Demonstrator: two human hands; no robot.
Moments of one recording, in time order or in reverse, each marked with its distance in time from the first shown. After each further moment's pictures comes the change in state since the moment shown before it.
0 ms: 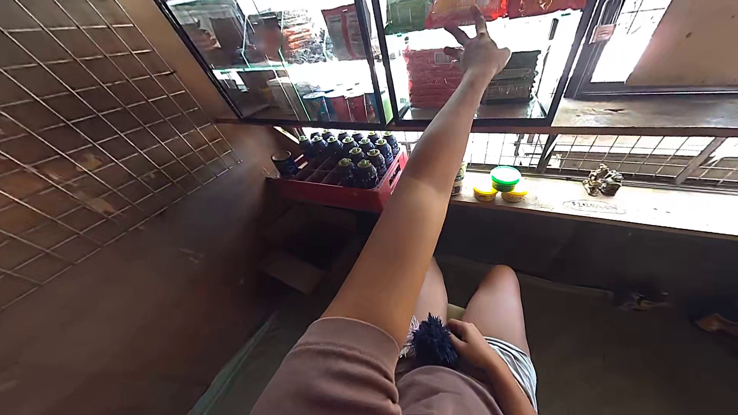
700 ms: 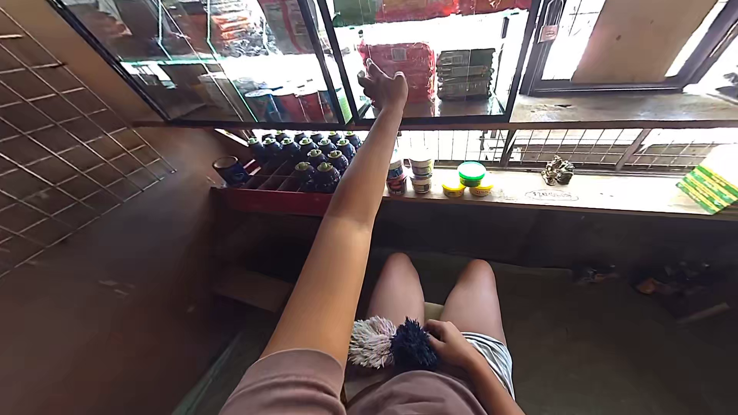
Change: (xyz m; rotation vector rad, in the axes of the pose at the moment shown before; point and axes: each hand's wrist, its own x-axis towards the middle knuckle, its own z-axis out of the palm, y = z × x) left_hand 0.011 -0.107 0.016 -0.383 0.258 -0.310; right_hand -0.003 0.003 0.000 0.001 0.002 0.002
